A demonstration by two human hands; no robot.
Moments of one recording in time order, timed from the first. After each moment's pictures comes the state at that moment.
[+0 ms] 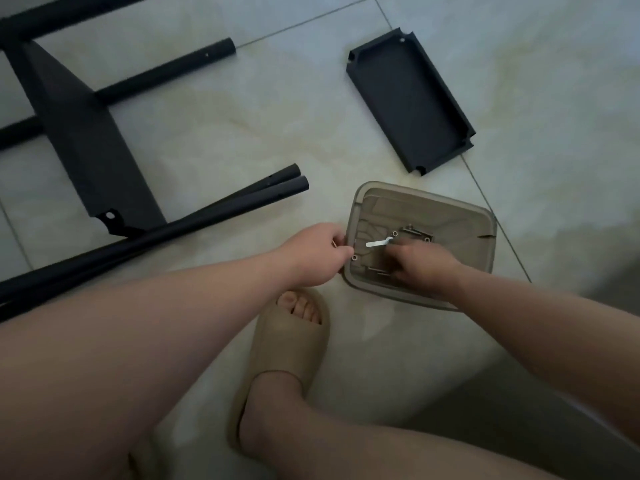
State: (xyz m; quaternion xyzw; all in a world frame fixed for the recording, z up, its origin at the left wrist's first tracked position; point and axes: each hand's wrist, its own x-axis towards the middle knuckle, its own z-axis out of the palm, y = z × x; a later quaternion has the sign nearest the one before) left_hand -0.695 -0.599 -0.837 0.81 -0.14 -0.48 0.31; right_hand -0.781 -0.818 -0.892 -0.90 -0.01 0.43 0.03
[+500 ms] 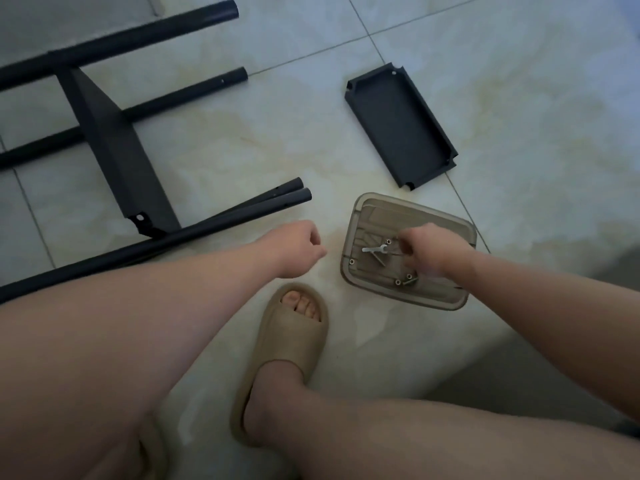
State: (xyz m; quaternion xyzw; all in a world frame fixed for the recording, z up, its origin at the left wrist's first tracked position) left_hand -0.679 -0.567 -0.798 0.85 -0.16 -0.46 0.21; right_hand -0.761 -0.817 -0.818 -0.92 0.10 0.38 0.04
